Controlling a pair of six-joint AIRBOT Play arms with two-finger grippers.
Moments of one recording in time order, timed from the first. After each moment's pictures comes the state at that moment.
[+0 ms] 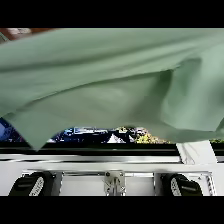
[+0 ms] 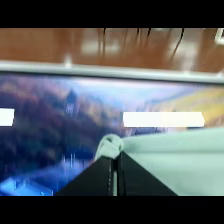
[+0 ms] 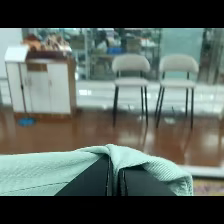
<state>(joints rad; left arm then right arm) 0.09 -0.50 1.58 1.38 -1.34 -1.57 -0.20 -0.53 1.49 -1.18 0.89 1.33</state>
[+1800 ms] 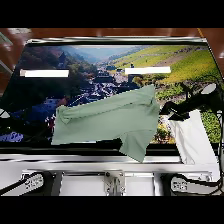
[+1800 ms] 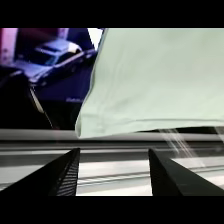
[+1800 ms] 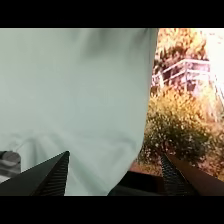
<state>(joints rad) 0.42 -1.22 0.72 1.18 -1.34 -1.32 -0.27 -1.46 1.13 -1.10 1.39 1.36</state>
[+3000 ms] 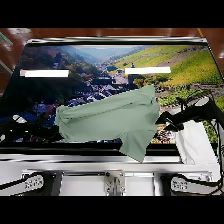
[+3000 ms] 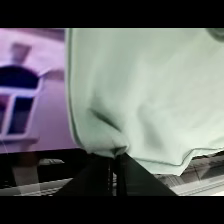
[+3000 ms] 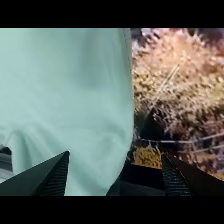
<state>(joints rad) 0.31 -1.32 0.60 1.03 -1.09 -1.29 -0.28 -1.46 0.92 -1.04 1.29 1.34</state>
